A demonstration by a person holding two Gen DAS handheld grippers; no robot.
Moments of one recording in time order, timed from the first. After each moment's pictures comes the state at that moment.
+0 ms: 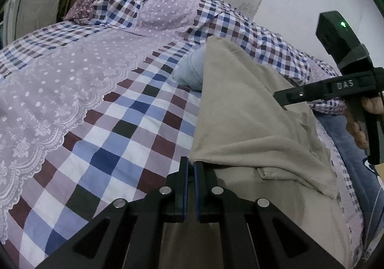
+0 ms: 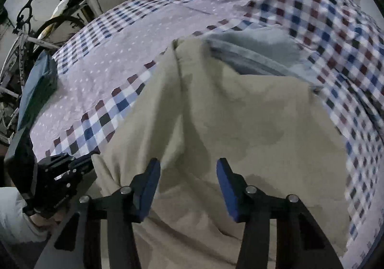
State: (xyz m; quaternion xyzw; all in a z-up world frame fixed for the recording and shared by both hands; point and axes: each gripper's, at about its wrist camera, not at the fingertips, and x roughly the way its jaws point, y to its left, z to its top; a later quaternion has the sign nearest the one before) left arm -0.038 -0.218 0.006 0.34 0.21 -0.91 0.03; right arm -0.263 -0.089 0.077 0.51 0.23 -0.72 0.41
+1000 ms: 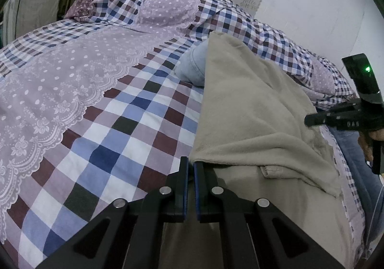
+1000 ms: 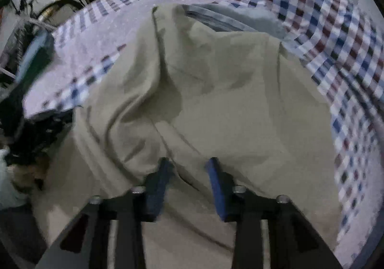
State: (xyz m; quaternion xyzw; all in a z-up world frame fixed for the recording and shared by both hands) left arm -0.036 -0.217 0.003 0.35 0.21 -0.91 0.04; right arm -0.244 -0.024 0.059 0.50 0.29 -0.72 0.38
